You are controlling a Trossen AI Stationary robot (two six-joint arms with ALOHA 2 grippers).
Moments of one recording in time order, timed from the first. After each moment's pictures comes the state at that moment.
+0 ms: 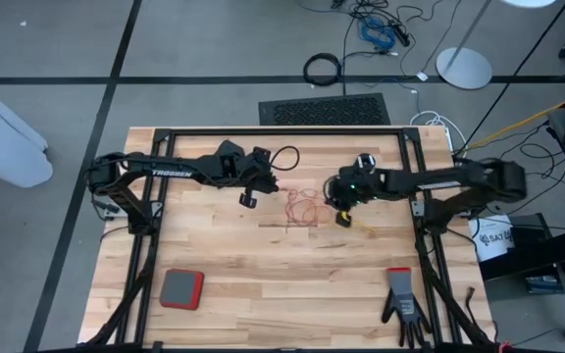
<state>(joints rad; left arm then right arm) 0.24 1.63 1.09 -0.37 -0.20 0.77 -0.20 1.28 0.61 -0.17 -0.06 0.00</state>
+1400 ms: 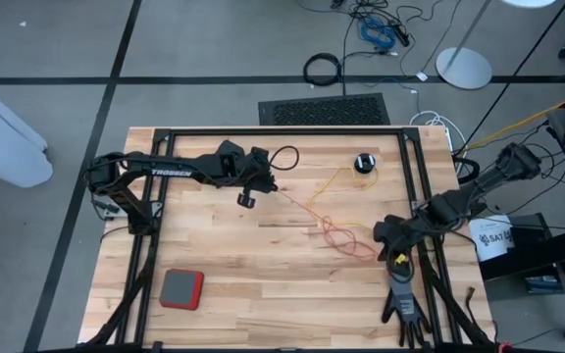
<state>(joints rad) 0.25 1.63 1.09 -0.40 -0.20 0.74 0.54 0.86 0.61 -0.75 -0.09 0.83</state>
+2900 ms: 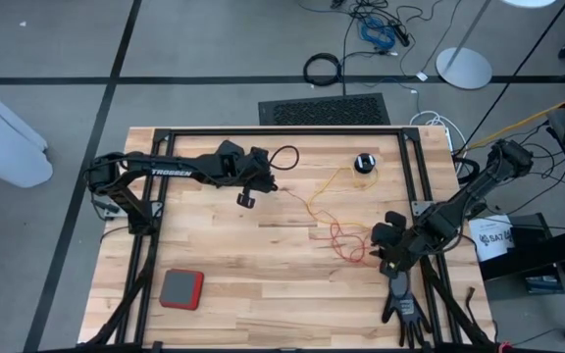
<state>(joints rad) 0.25 1.63 1.09 -0.41 -0.20 0.74 0.69 0.99 0.61 -0.74 0.36 0.94</state>
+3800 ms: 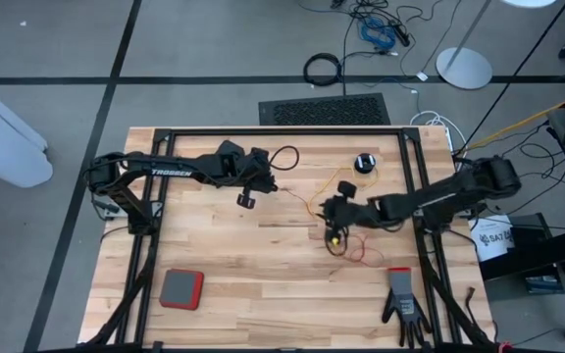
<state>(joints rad) 0.25 1.63 1.09 -0.41 -0.19 0.73 0.11 1.40 0.61 0.06 0.43 0.18</state>
